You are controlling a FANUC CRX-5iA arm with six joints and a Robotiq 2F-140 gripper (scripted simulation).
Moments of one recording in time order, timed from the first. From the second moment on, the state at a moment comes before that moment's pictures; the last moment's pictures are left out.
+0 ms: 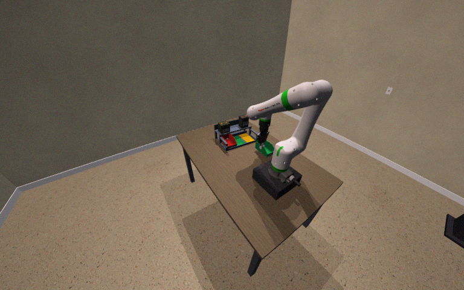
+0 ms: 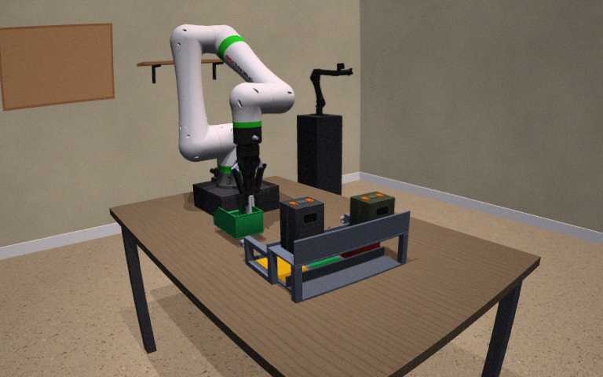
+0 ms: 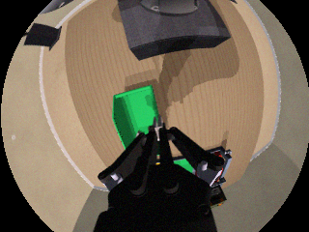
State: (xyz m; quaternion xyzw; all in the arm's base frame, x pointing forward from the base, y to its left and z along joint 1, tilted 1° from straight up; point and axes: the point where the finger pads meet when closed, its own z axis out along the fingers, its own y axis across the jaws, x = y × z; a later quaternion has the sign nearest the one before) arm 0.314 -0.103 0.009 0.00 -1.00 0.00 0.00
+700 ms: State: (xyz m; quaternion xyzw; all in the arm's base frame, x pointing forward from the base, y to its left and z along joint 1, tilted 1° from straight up) arm 0.314 -0.103 0.014 0.00 -1.00 0.00 0.00
